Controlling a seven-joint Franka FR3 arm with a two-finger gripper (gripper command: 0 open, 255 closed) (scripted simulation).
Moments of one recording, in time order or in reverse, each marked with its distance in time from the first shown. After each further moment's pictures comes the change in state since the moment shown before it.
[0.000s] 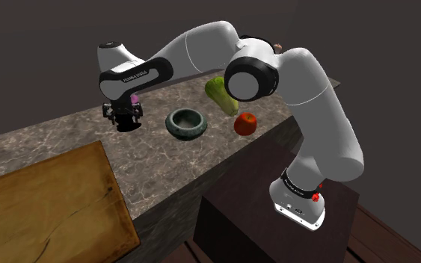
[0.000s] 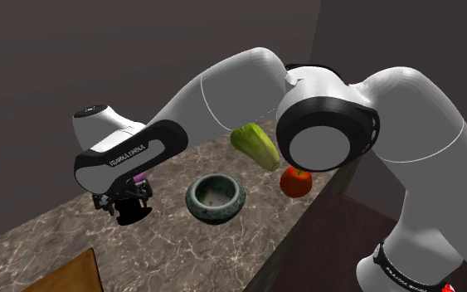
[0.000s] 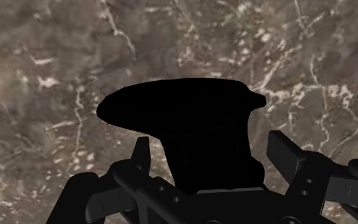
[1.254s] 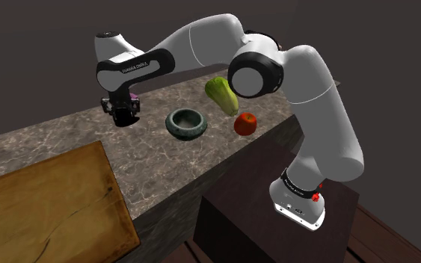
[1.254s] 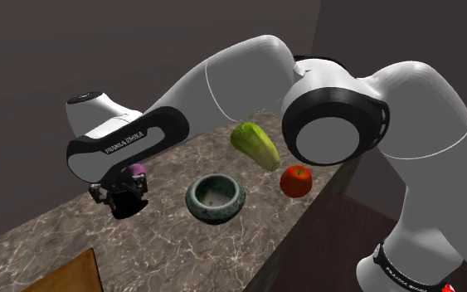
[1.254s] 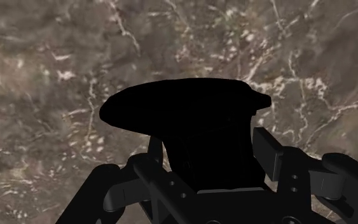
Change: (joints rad) arm 0.001 -0.041 -0.002 0.010 -0.003 -0.051 0.002
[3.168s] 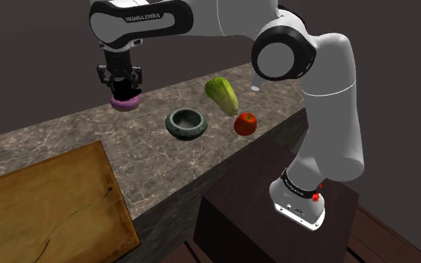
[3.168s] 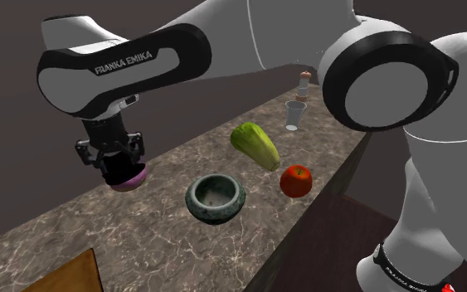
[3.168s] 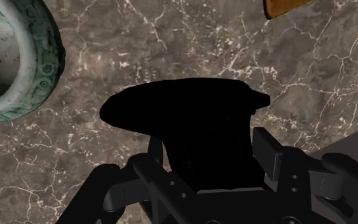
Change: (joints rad) arm 0.000 -0.216 -0.010 0.002 -0.013 -0.218 -0.001
